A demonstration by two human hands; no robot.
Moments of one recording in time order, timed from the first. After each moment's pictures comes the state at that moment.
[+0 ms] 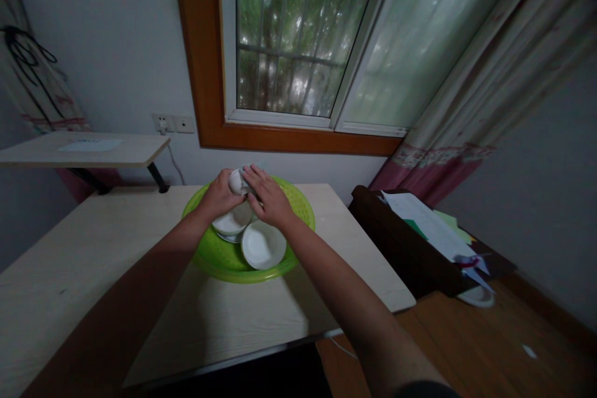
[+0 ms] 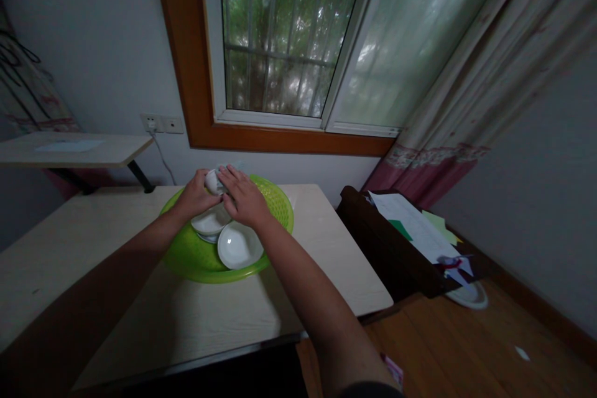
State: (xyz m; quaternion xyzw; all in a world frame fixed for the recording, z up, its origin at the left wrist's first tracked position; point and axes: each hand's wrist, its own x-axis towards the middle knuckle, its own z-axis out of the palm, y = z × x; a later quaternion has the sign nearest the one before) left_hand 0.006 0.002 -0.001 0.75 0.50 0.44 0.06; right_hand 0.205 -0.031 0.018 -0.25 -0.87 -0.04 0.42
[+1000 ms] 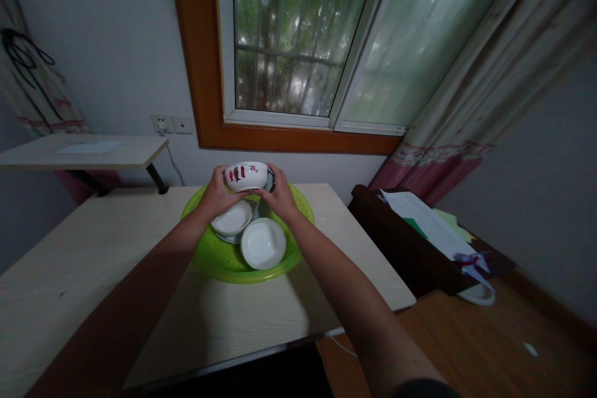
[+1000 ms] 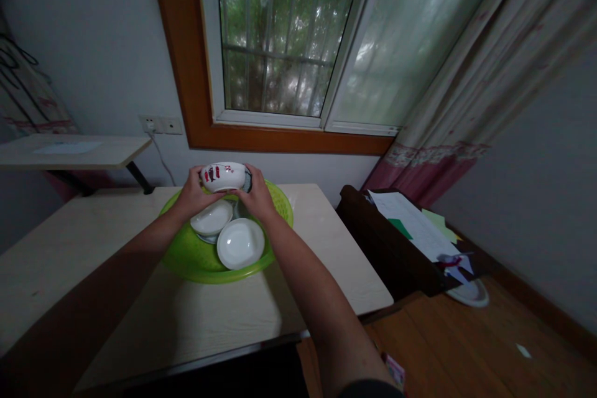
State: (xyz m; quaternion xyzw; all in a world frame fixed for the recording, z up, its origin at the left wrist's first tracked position) left_hand 0.006 0.003 -0.002 0.71 0.47 0.51 0.09; right_hand 0.219 0.005 -0.002 -0.38 -0.75 0.10 0.53
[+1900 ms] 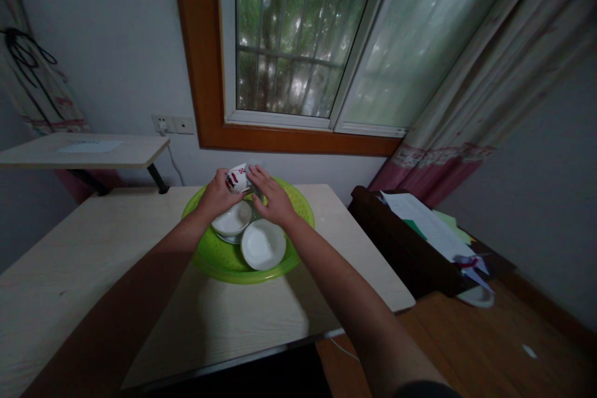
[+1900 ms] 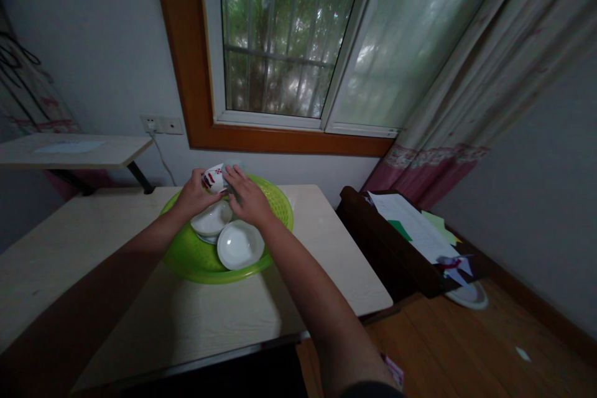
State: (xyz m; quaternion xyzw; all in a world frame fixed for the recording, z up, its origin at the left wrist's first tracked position) left_hand 0.005 0.004 -0.002 0.71 0.53 0.46 0.05; right_hand 0.213 -0.021 0.012 -0.26 -0.87 -0.01 0.42
